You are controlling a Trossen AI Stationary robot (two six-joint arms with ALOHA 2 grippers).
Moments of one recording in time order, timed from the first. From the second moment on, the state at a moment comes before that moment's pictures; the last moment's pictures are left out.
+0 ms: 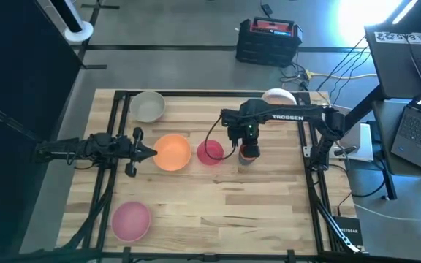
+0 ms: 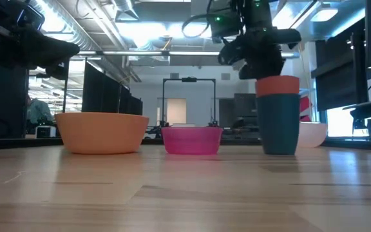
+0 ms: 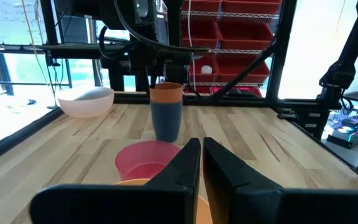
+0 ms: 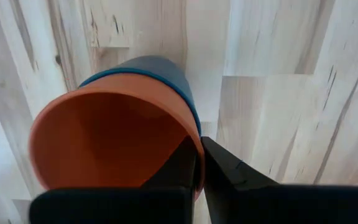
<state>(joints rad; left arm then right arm) 0.00 0.01 0.01 0.01 0.00 -0.01 -0.22 1.78 1.48 -1.34 -0.09 -0.24</state>
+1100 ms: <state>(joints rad) 0.00 0.01 0.01 0.01 0.00 -0.01 -0.28 1.58 1.26 -1.32 -0.16 -0.21</state>
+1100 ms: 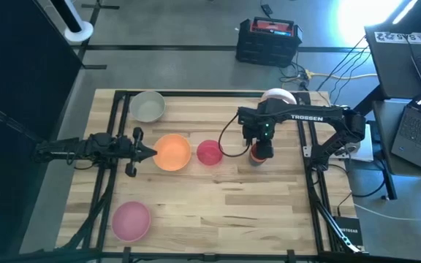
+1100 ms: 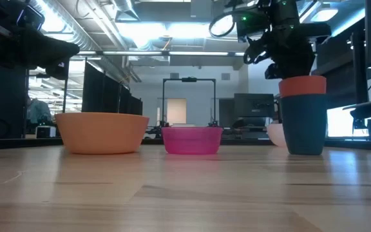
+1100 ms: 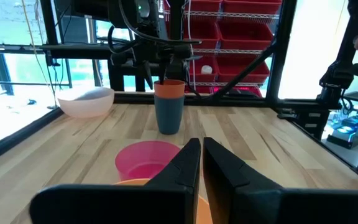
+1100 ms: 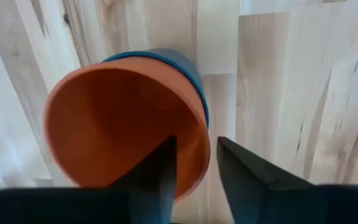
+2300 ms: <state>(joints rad) 0.00 0.01 0.01 0.01 0.00 -0.01 0.00 1.68 1.57 -0.75 -0.37 -0.12</state>
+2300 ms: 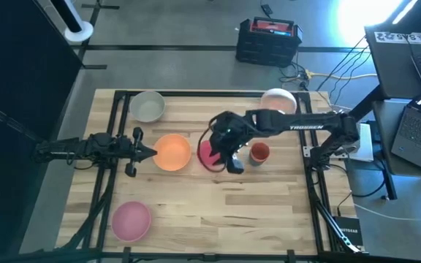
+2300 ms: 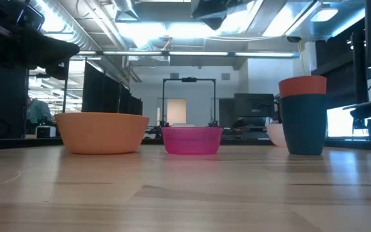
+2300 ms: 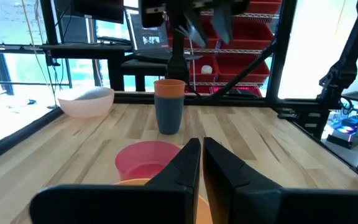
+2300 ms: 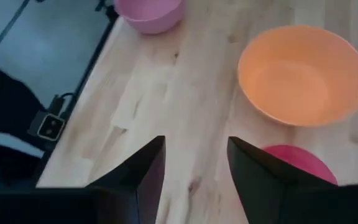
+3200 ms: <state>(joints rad) 0.00 0.01 0.01 0.01 0.00 -0.01 -0.03 2.04 1.59 -0.86 -0.22 -0.19</state>
